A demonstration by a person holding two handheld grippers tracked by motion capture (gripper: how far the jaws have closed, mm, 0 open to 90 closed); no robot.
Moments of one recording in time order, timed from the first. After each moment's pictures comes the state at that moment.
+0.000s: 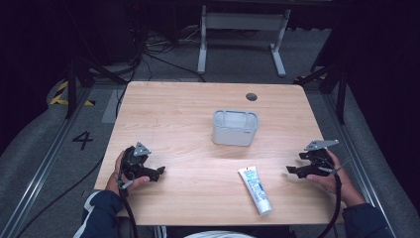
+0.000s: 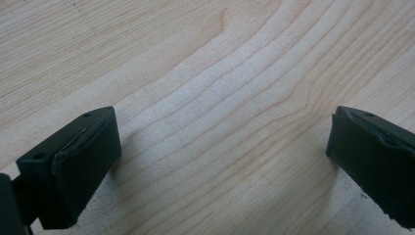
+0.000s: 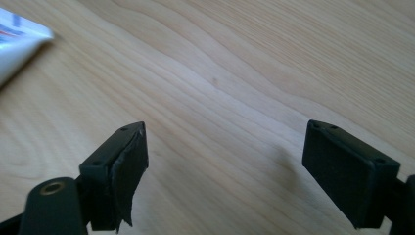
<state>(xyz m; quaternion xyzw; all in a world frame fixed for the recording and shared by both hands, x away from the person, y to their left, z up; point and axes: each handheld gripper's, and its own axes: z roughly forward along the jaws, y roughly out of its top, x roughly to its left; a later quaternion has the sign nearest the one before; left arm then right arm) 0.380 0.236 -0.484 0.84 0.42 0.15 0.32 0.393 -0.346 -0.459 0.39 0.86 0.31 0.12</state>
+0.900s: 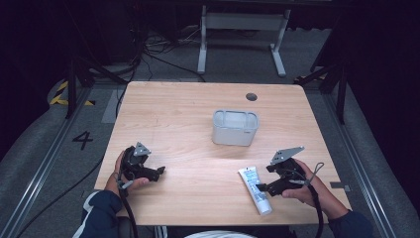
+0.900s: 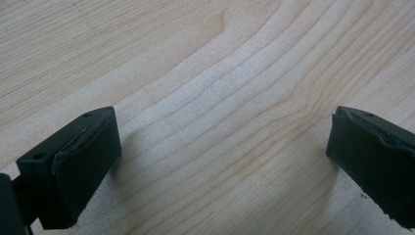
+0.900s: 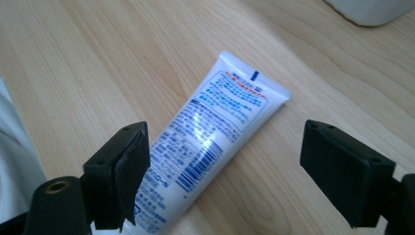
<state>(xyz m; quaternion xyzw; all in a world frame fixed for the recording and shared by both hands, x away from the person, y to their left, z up) 0.380 0.236 -0.484 0.83 0.42 0.15 0.32 0.346 -0.233 -0.423 0.31 0.90 0.31 0.04</state>
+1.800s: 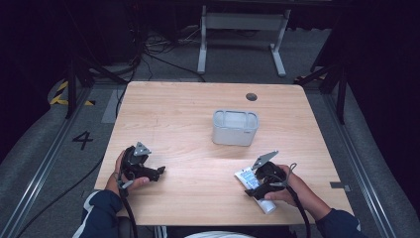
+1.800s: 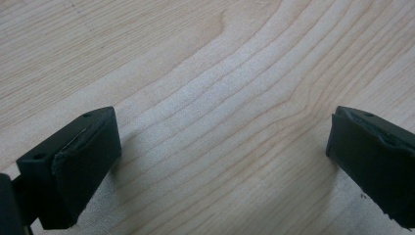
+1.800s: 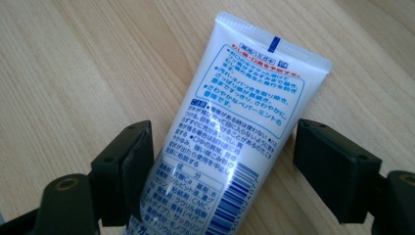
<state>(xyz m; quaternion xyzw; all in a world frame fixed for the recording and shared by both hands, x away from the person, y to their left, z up) 0.380 0.236 -0.483 0.84 0.42 0.15 0.32 0.354 -0.194 -0.456 0.30 0.93 0.23 0.03</state>
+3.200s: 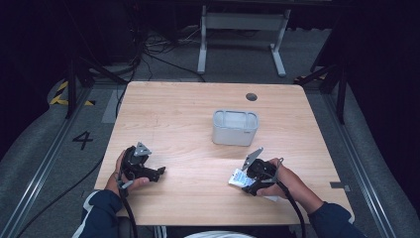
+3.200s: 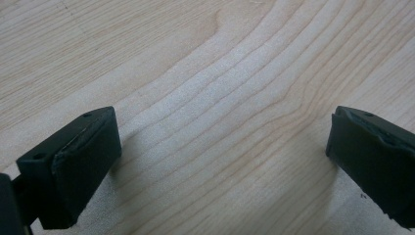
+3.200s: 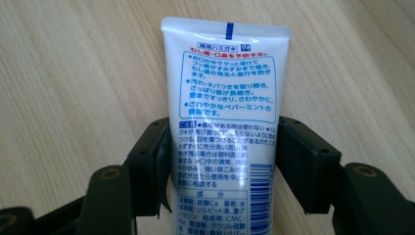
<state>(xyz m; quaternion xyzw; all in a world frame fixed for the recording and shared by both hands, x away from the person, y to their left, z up) 0.380 0.236 -0.483 0.84 0.41 0.15 0.32 0.365 -0.170 -0.449 0.22 0.96 0.17 0.04</state>
